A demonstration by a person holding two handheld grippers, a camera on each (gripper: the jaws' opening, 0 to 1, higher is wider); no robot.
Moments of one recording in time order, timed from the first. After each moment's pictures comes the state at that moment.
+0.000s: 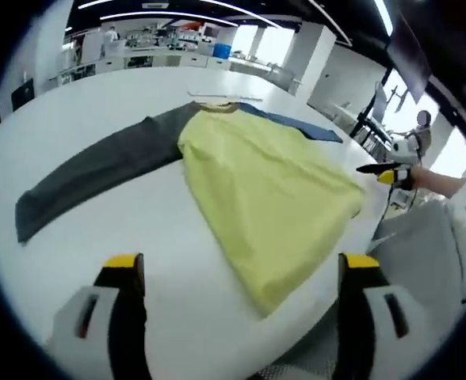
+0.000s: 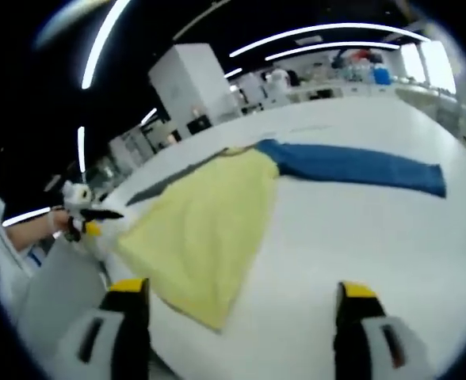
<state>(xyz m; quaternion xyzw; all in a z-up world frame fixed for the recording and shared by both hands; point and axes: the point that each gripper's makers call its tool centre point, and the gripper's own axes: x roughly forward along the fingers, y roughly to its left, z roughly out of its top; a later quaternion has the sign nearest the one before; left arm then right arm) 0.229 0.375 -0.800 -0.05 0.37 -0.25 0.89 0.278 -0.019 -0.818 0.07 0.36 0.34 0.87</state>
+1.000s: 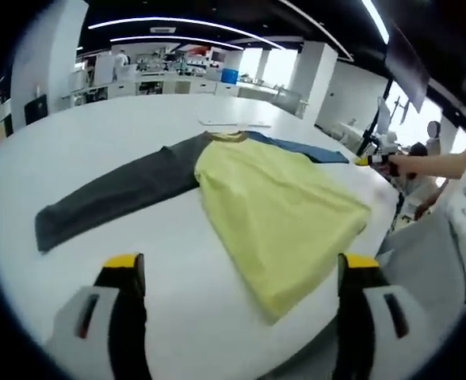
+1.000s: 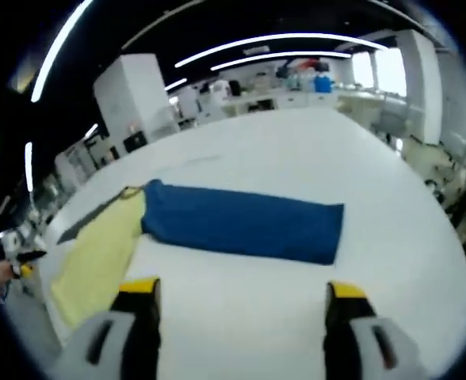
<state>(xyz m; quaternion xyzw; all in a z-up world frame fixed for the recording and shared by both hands) 0.229 0.383 -0.778 -0.05 0.32 -0.22 0.92 0.423 -0.172 -0.820 0.07 0.36 0.16 0.92</state>
